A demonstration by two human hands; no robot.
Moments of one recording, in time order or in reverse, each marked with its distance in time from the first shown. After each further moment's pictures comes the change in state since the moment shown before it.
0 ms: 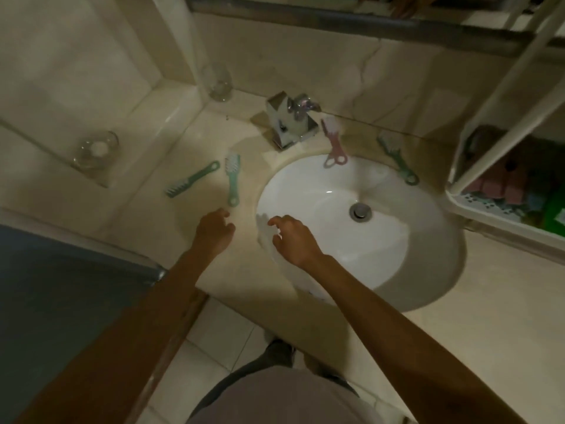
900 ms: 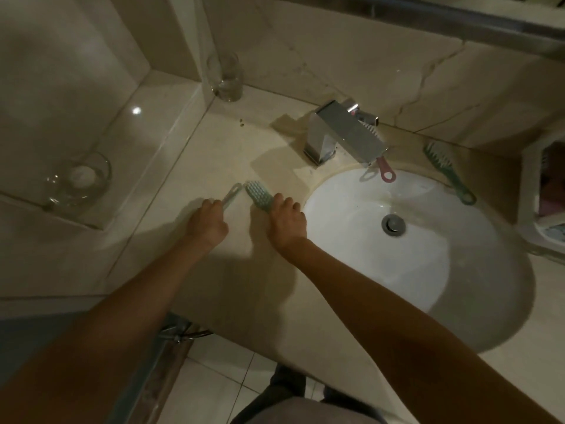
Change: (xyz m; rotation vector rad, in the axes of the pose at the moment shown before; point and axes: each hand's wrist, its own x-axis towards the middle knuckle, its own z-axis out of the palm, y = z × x) left_hand 0.166 -0.071 -0.037 0.241 -0.080 0.177; right_hand 0.161 -0.072 0.046 -0.262 0.127 0.283
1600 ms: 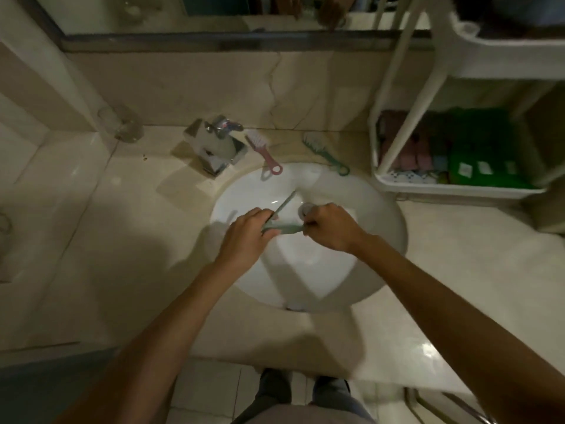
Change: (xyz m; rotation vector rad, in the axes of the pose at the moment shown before) left_hand -0.141 0.218 0.016 -0.275 0.116 0.615; right_hand -0.142 0.213 -0.120 0.105 0.040 -0.065
